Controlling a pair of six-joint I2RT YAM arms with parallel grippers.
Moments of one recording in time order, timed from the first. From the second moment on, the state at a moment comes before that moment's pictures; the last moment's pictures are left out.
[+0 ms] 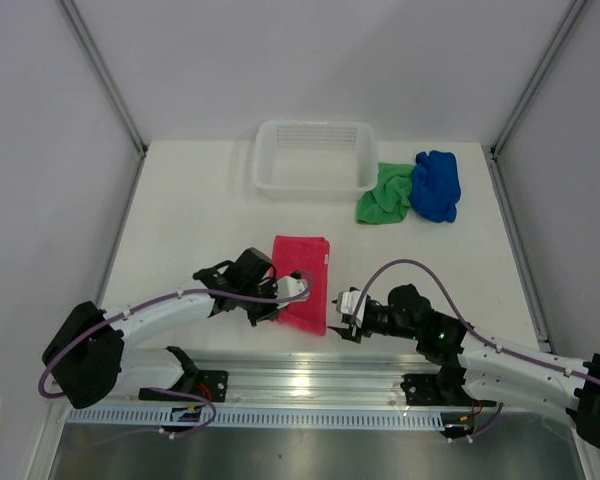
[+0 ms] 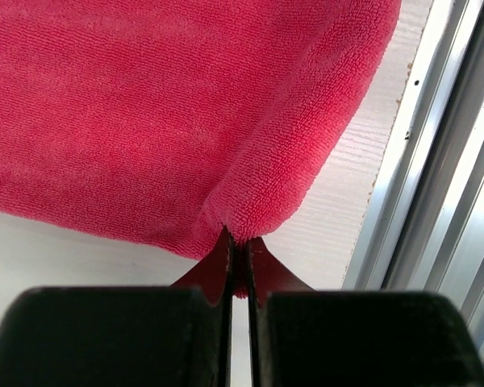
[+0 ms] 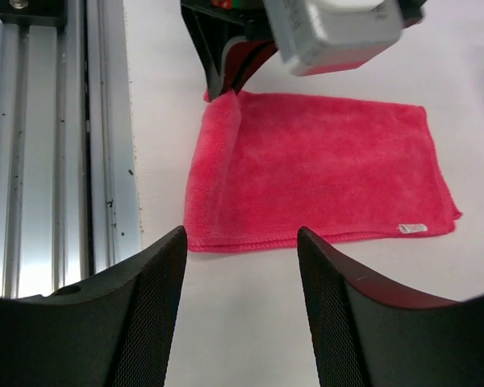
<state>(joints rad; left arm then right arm) -0.75 1.23 0.64 -0.46 0.35 0.50 1.00 0.84 0.36 0.13 -0.28 -0.39</state>
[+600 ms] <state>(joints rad) -0.69 1.23 0.64 -0.45 0.43 0.50 1.15 1.22 0.30 0.42 -0.10 -0.36</state>
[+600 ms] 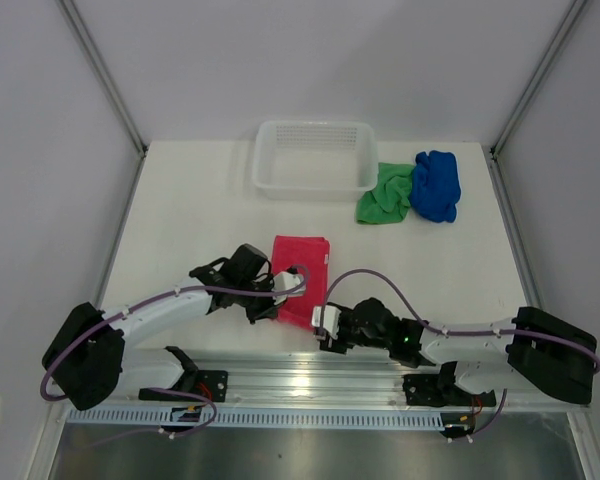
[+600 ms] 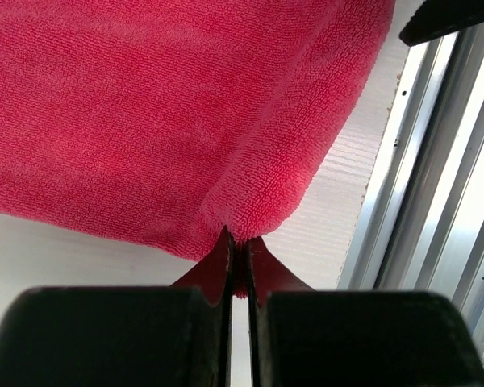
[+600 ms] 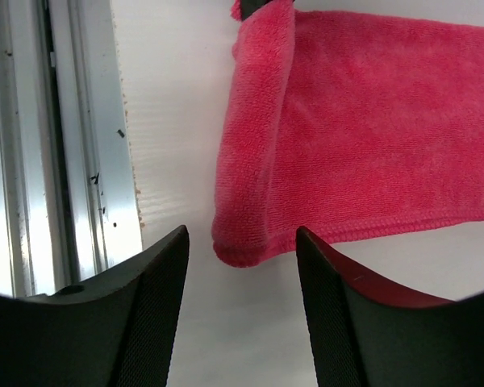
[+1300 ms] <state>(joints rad) -0.69 1.14 0.69 -0.70 0.48 0.60 1.15 1.05 0.45 0.16 -0.26 -0.30</state>
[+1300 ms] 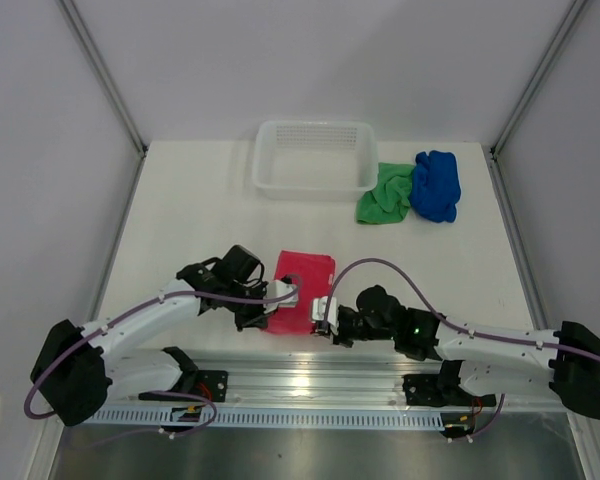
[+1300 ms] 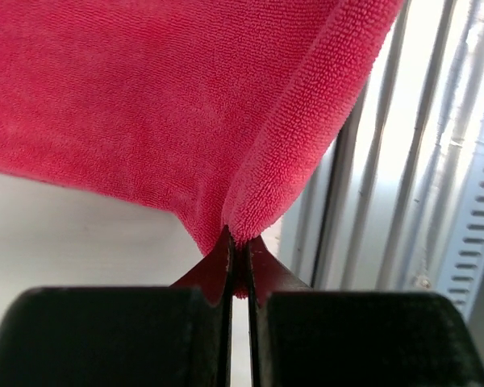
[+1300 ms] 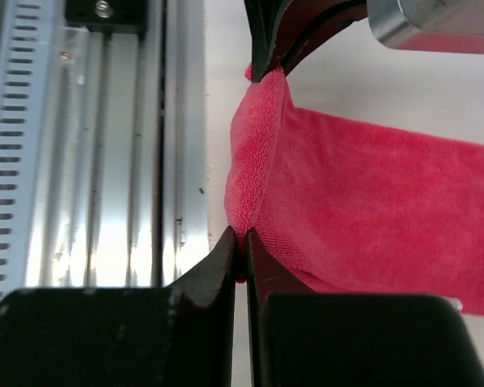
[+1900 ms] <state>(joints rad) -0.64 1.37 1.01 -0.81 0.42 0.63 0.82 1.16 0.61 -0.03 -0.43 -0.23</state>
